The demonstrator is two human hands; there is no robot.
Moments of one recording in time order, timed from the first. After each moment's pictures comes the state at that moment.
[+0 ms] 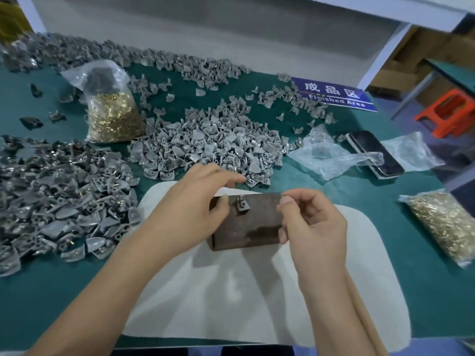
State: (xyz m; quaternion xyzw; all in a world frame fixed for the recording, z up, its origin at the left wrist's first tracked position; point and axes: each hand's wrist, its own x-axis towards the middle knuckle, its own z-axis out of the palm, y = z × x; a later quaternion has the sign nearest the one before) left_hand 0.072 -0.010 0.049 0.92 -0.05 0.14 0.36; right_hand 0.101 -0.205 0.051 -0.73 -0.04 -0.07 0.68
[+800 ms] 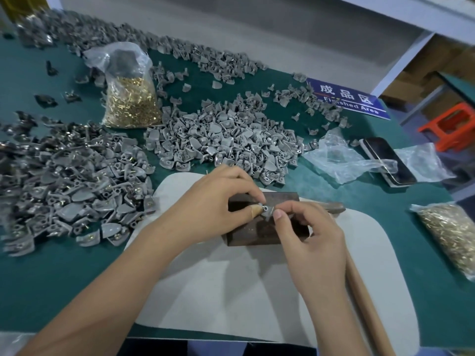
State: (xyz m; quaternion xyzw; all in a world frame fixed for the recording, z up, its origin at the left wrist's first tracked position) left_hand 0.079 -0.003 0.030 0.89 -0.11 0.12 0.42; right_hand 0.086 -0.201 0.037 -0.84 -0.18 -0.12 0.50
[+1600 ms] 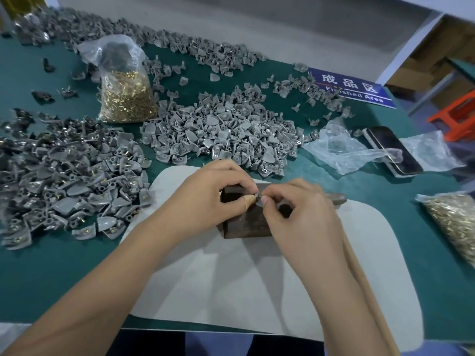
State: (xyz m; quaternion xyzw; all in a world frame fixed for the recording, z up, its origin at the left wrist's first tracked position) left_hand 0.077 -0.005 0.025 0.87 -0.08 0.13 0.47; right_hand 0.099 -0.189 0.064 -0.93 -0.20 -0.07 0.29
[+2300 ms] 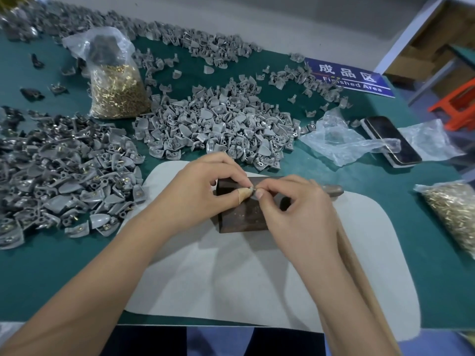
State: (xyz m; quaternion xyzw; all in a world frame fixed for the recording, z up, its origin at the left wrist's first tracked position) left_hand 0.079 -0.003 0.024 0.86 -0.09 0.14 0.49; right_hand 0.101 -0.192 0.059 -0.93 -0.18 -0.04 0.33
